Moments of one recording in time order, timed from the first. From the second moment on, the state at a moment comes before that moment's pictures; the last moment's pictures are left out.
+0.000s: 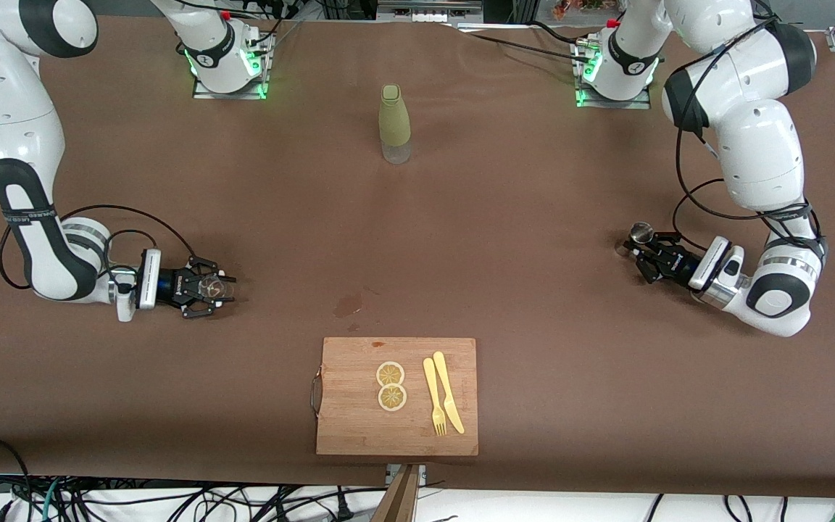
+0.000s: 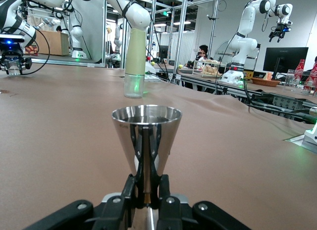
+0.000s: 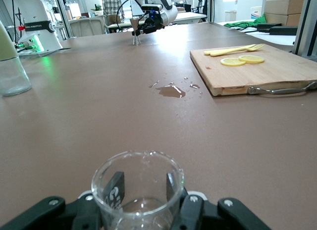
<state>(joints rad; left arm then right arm) -0.08 1.22 0.60 -1.27 -1.11 0.92 2.77 -0.33 0.91 0.15 -1.63 1.04 1.82 -2.40</state>
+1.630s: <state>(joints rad) -0.10 1.26 0.59 -1.23 -1.33 0.98 2.79 -0.32 0.92 0.07 -1.63 1.10 1.84 -2.41</state>
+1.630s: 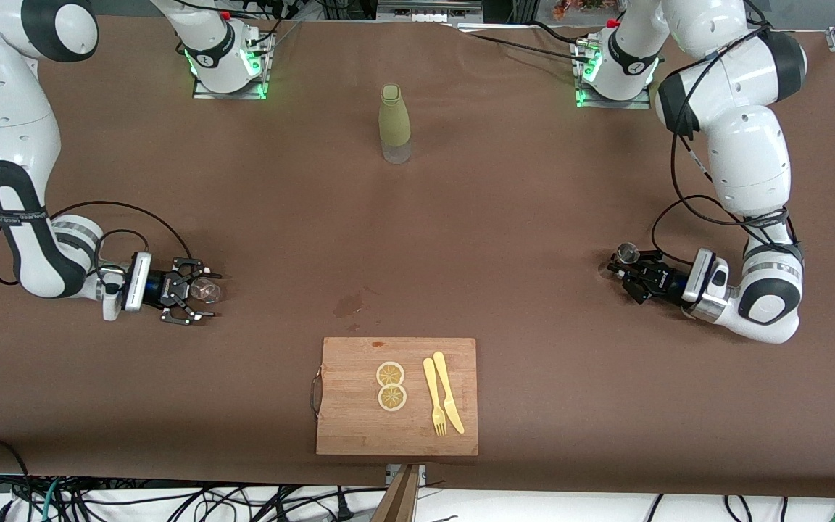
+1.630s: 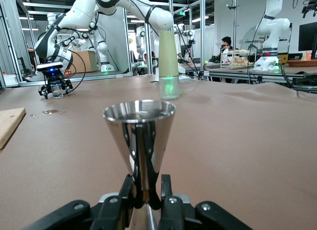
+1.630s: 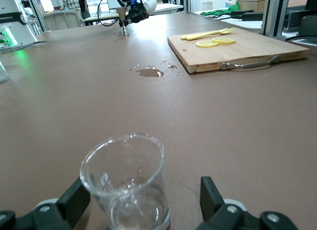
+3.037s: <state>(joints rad) -0.03 0.92 0.67 -1.20 -1.04 1.21 2.74 -0.22 0.60 -0.08 -1.16 0.50 1.46 -1.11</state>
